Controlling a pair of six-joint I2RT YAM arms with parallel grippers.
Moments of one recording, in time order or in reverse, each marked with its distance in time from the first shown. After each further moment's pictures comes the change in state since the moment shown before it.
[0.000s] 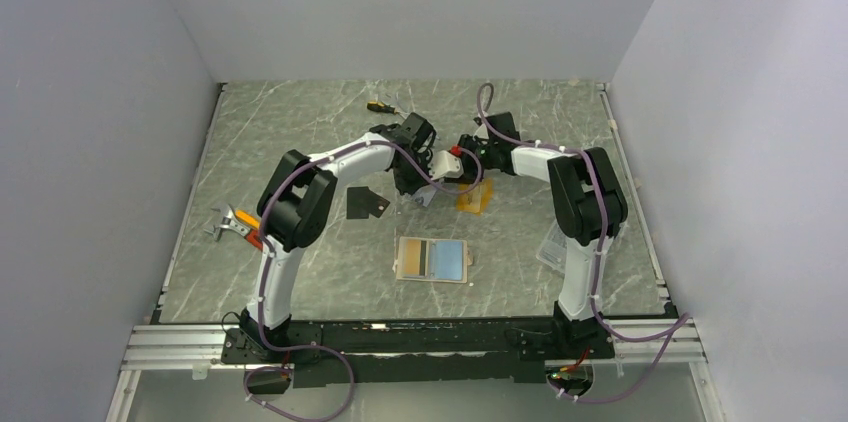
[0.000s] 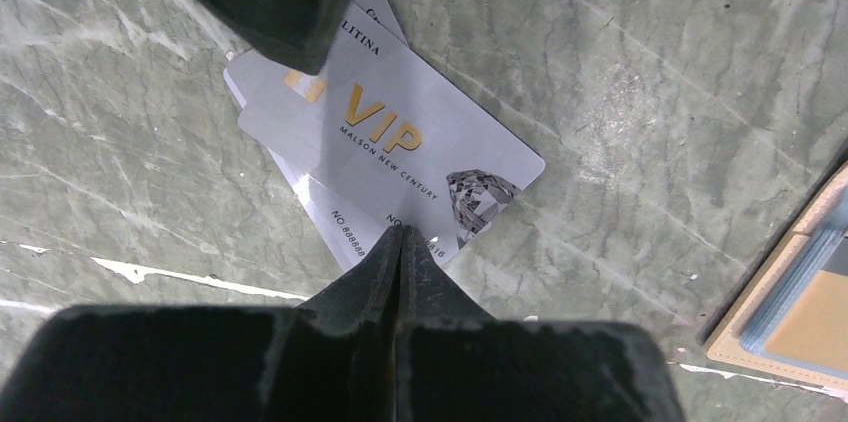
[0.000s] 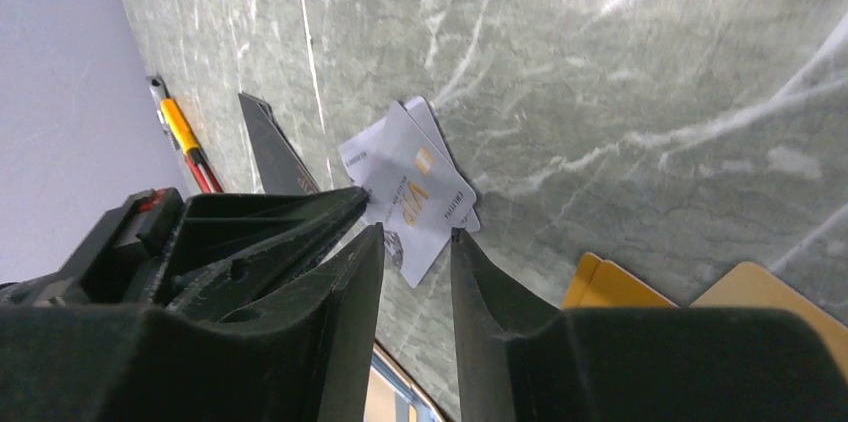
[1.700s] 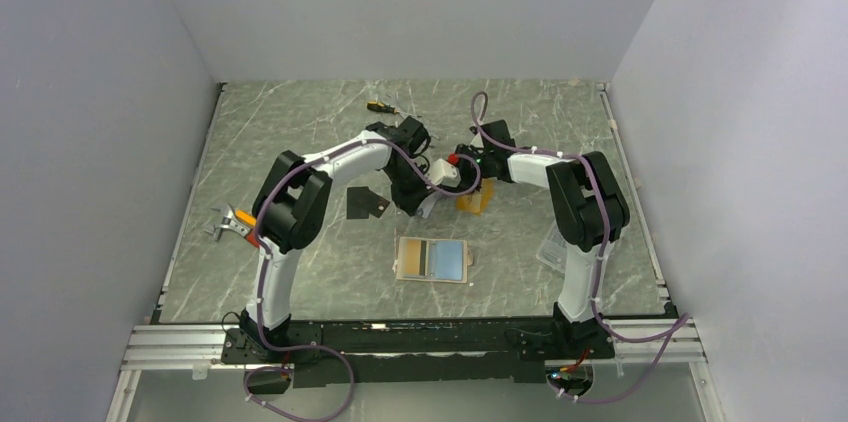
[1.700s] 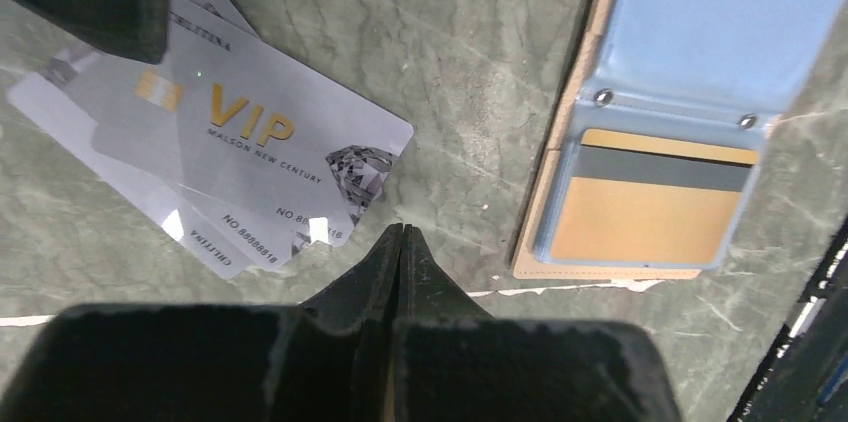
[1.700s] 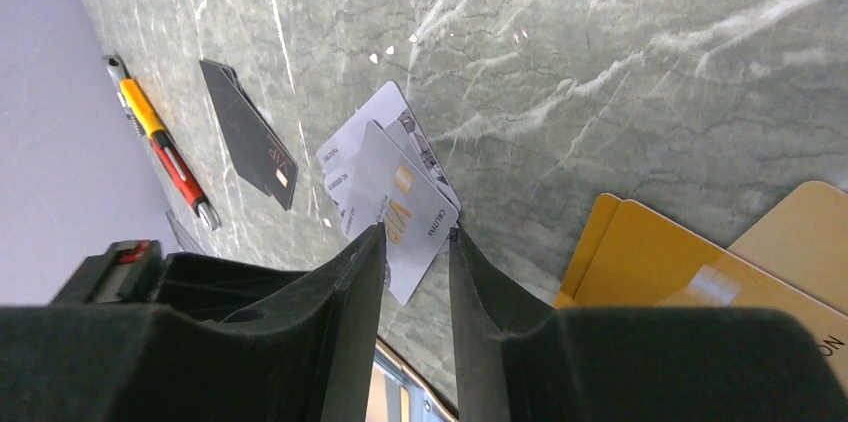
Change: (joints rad) left arm 0.006 -0.036 -0.026 -0.196 0.219 -0.003; right arm 0.042 -0.044 -0.076 -0.020 0.049 -0.001
